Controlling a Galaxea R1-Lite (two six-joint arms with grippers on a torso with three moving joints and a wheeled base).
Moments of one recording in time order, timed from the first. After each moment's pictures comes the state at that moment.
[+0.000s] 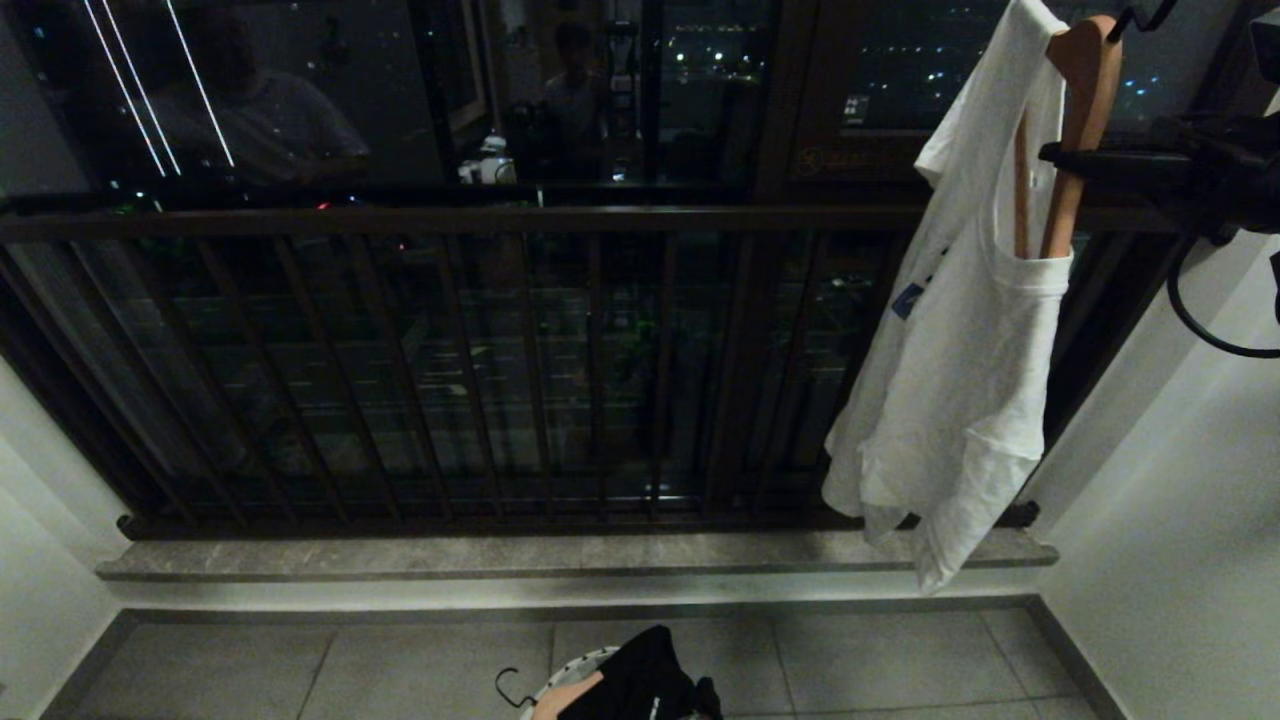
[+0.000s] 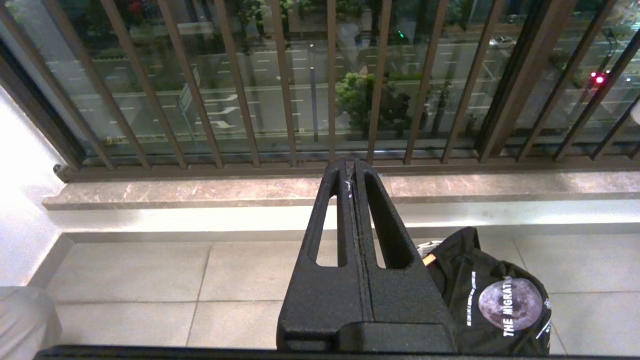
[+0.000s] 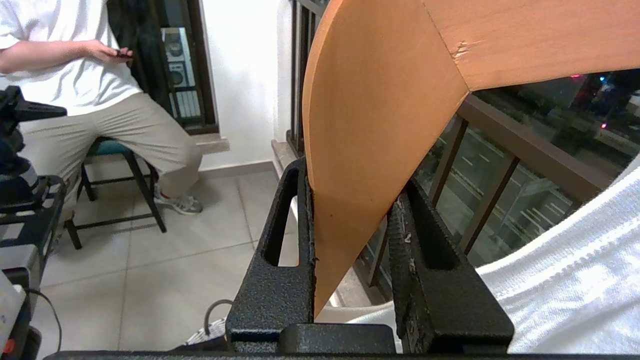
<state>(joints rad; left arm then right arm) 0.00 0.00 0.00 0.00 0.00 0.01 -0.33 1.98 -1.59 -1.10 1.51 0.52</state>
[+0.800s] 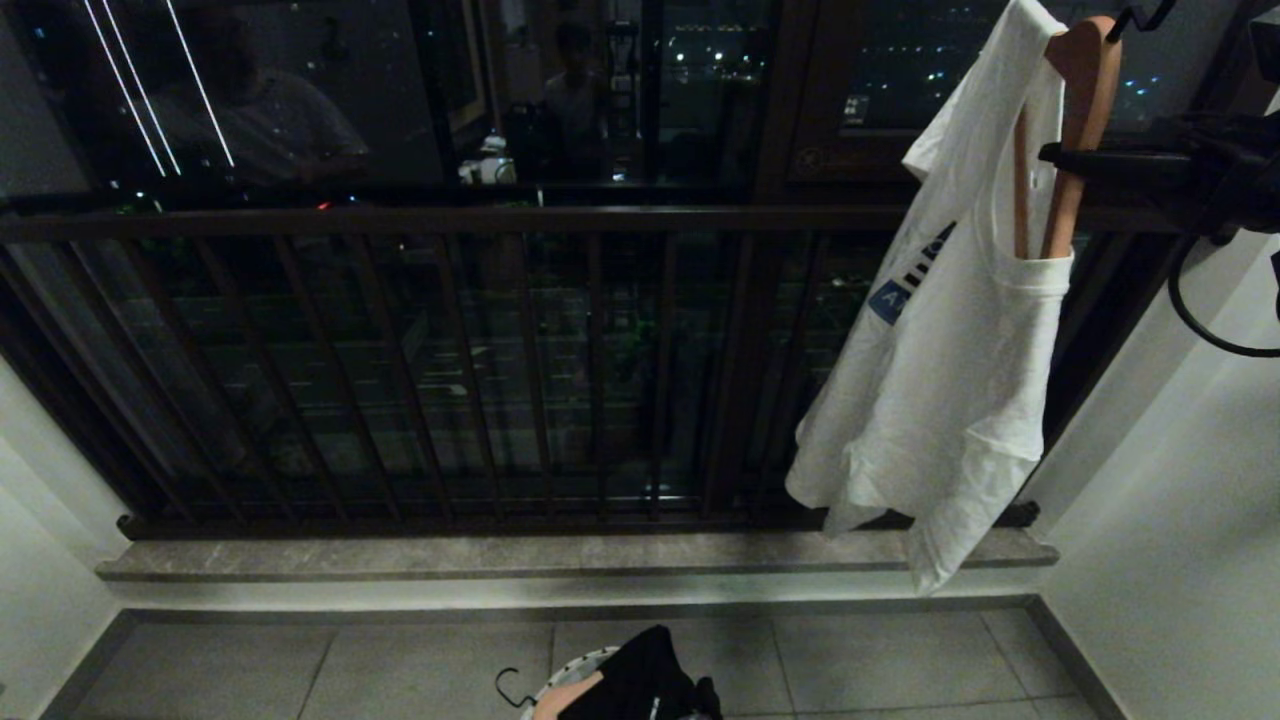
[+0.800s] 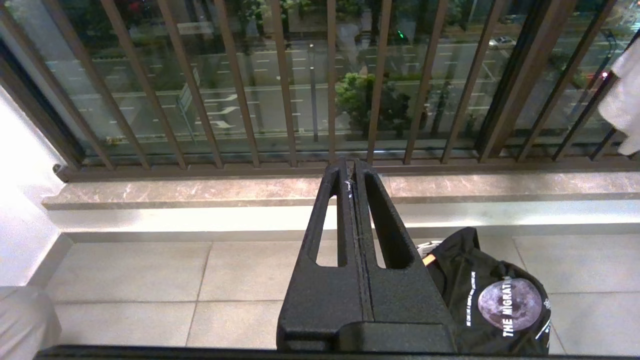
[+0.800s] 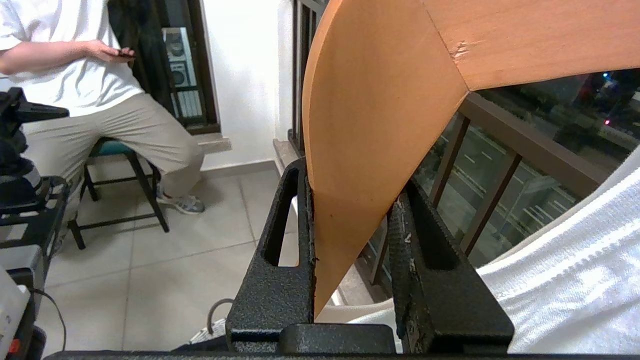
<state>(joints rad) 0.00 0.00 0.00 0.00 0.00 0.00 -0.33 1.98 -1.60 -1.09 1.51 0.52</state>
